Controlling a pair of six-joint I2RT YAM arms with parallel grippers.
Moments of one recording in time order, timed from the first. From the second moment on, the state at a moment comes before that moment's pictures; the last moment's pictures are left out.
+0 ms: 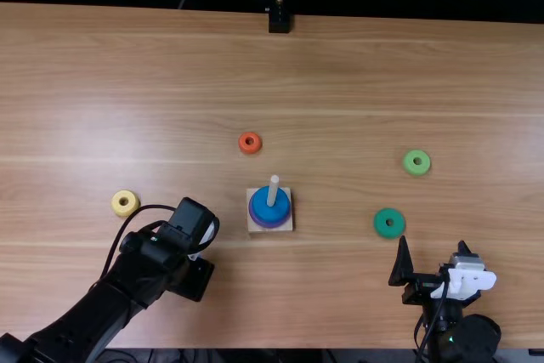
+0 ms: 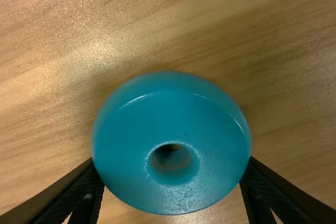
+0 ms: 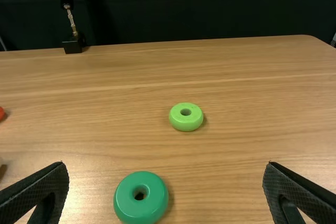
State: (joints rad) left arm -0.51 1.46 0.73 -0.73 0.00 -0.15; right arm -0.07 0.01 0.08 -0.26 -0.02 0.00
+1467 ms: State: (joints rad) left arm -0.51 1.65 1.74 -1.37 0.01 -0.16; right arm -0.07 0.01 0.08 -0.26 -0.02 0.00
